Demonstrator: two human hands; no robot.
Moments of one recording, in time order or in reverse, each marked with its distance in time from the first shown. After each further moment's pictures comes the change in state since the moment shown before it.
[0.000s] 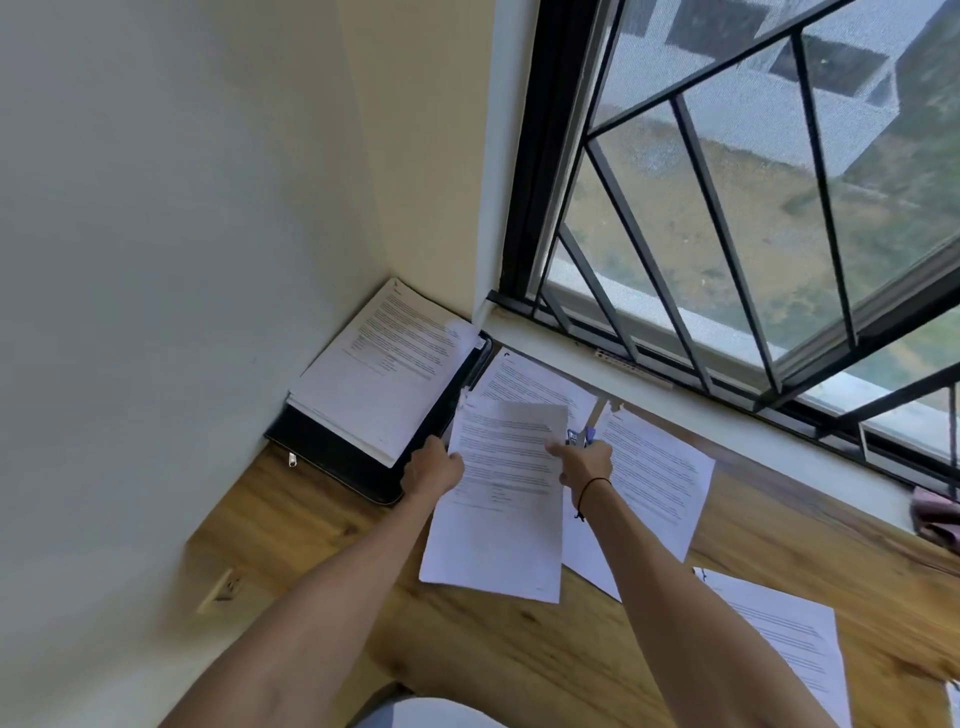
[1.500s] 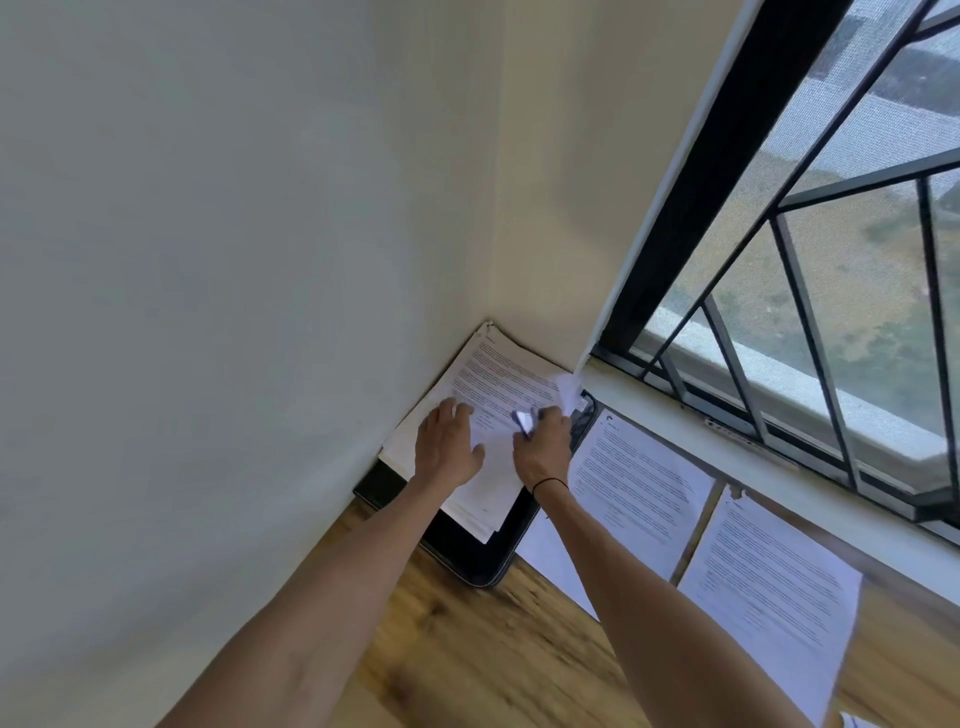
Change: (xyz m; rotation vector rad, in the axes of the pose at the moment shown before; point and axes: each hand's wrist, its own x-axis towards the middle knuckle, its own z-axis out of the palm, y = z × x) left_hand 0.113 -0.035 -0.139 0.314 0.353 0.427; right_hand -0.037 -0.096 0.231 -0.493 -0.034 -0.564
